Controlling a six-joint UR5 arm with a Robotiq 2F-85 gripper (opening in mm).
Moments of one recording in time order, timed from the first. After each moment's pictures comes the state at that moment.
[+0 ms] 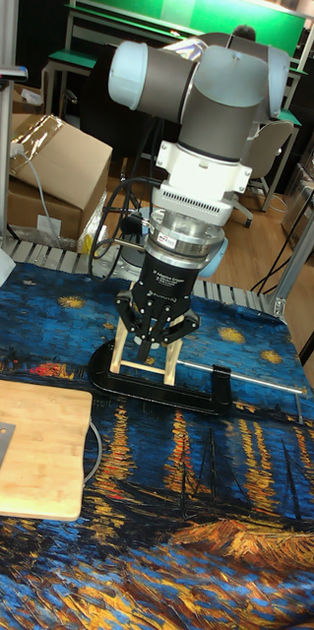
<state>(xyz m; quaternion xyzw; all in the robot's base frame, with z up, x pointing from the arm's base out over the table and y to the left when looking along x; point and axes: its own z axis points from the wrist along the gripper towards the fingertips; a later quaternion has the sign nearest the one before) 0.573 -0.005 0.187 0.08 0.99 -0.01 0.06</state>
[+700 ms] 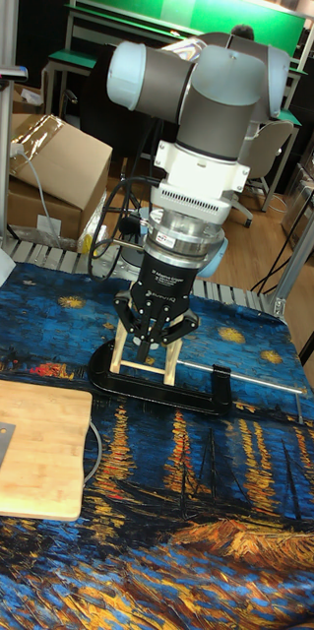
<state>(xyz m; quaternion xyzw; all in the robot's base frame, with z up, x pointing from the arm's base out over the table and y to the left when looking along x) 0.574 -0.007 0.187 0.08 0.99 -0.01 0.07</state>
